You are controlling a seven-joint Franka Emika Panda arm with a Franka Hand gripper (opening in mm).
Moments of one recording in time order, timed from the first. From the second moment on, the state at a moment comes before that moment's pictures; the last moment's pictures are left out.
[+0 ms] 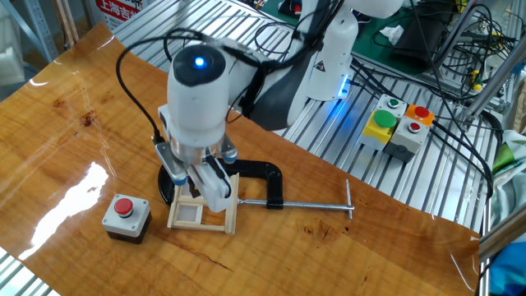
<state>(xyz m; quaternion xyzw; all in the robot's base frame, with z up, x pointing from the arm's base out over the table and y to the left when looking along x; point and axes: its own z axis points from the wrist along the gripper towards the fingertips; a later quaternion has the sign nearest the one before) 0.578 -0.042 0.155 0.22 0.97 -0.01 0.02</state>
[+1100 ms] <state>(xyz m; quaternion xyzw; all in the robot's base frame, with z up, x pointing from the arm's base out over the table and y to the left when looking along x) 0.589 -0.048 0.103 0.18 0.98 -0.03 0.05</state>
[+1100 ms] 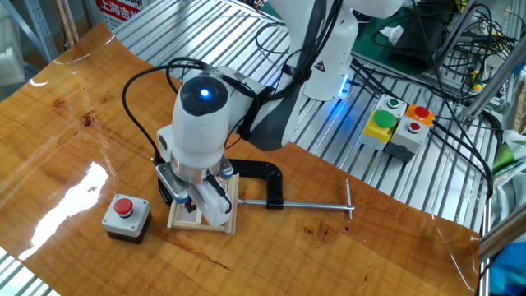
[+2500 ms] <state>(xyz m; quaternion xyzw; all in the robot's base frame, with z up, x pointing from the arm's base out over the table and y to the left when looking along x) 0.587 -0.047 0.077 0.17 0.98 -0.05 0.06</state>
